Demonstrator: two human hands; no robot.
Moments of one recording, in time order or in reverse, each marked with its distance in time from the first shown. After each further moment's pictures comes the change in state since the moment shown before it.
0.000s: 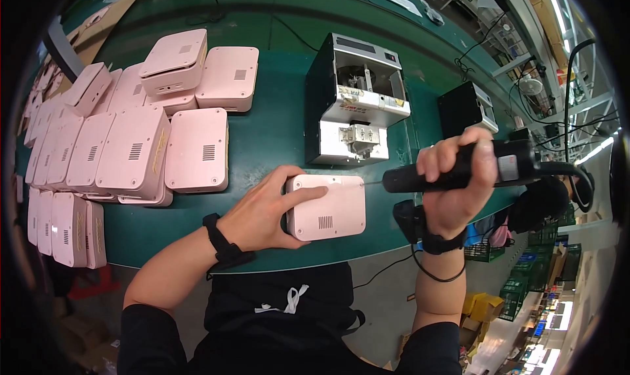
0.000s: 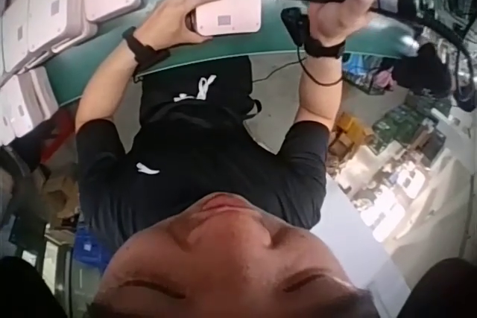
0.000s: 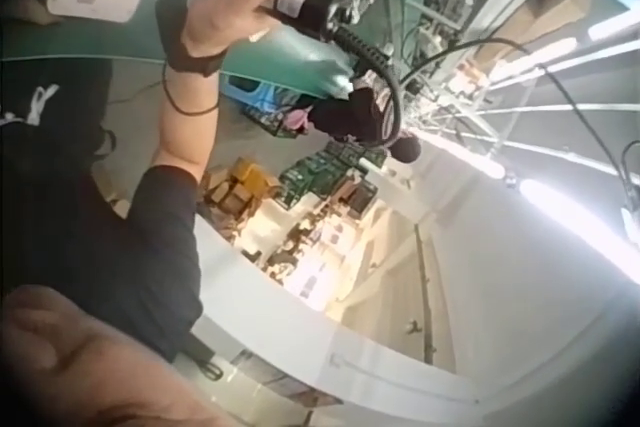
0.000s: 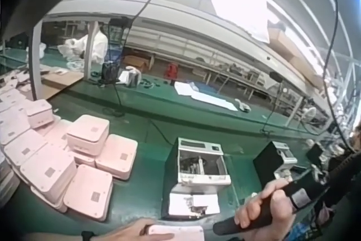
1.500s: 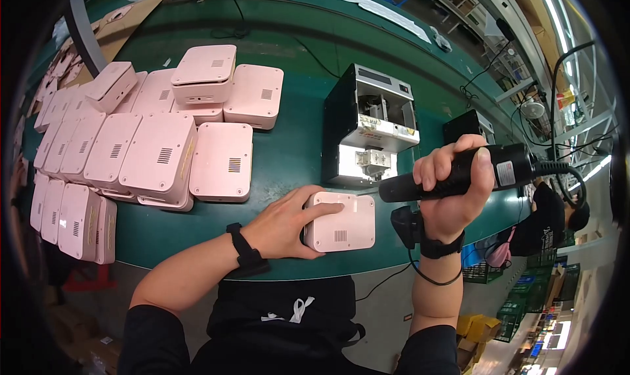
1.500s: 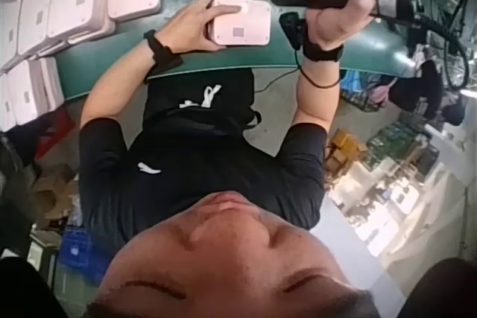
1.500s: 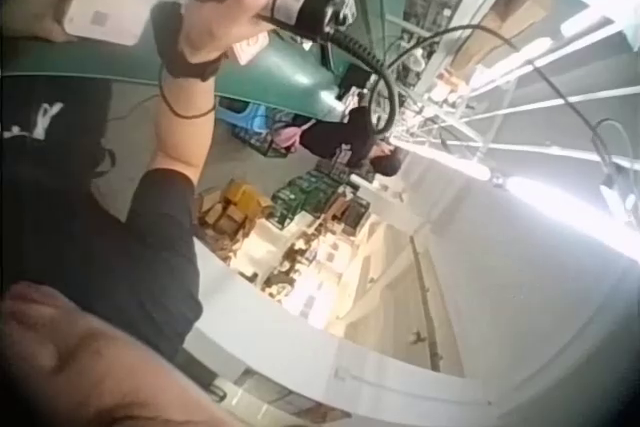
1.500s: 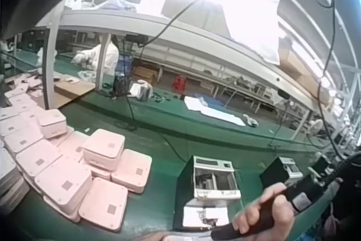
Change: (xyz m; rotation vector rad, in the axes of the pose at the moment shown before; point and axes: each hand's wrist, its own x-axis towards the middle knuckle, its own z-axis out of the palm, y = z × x) left_hand -0.001 -0.006 0.002 -0.010 0.010 0.010; right_hand 0.017 -0.007 0.036 0.094 -0.091 -0.017
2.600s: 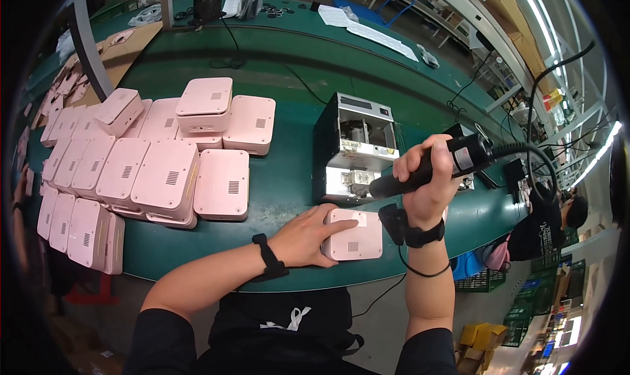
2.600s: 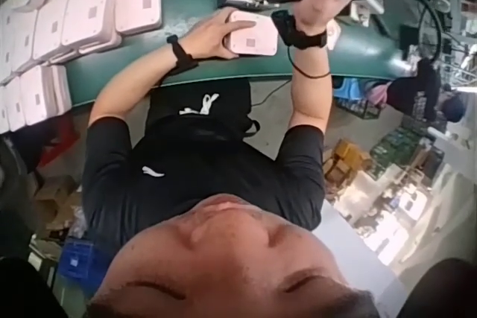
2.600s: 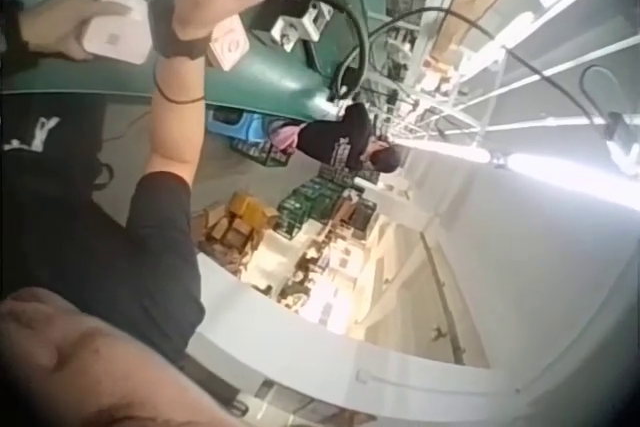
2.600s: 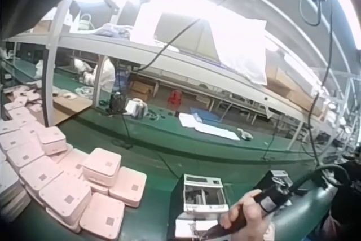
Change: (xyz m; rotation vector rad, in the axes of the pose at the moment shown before) left_hand 0.034 0.012 0.031 0.025 -0.041 0.055; right_hand 0.019 0.003 -0.006 -0.134 0.068 -0.022
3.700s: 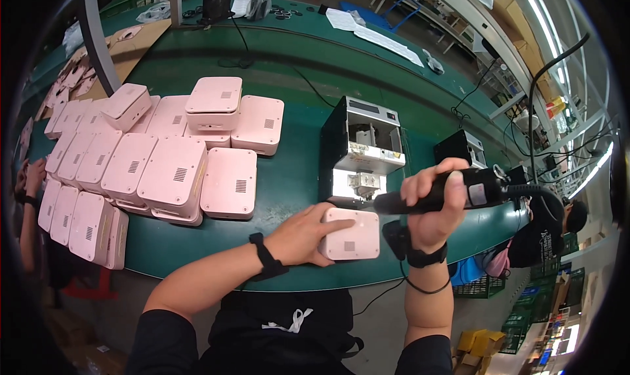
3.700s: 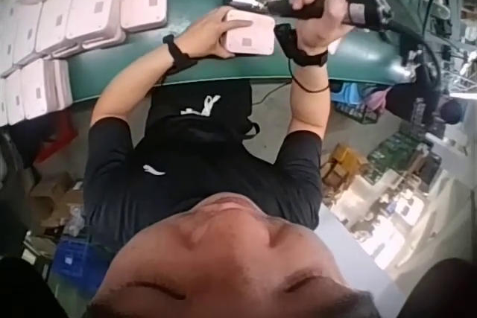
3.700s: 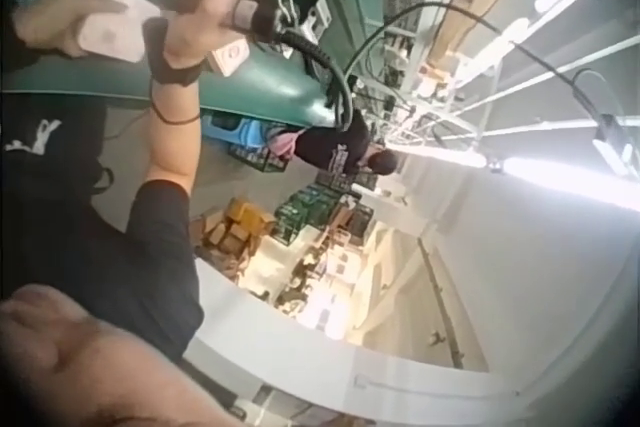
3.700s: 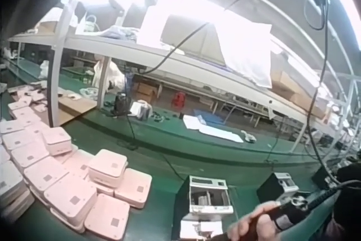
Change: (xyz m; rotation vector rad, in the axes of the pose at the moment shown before) left_hand -0.007 -0.005 -0.014 0.019 0.039 -0.015; right_hand -0.027 -0.007 0.001 0.136 -0.034 -0.026
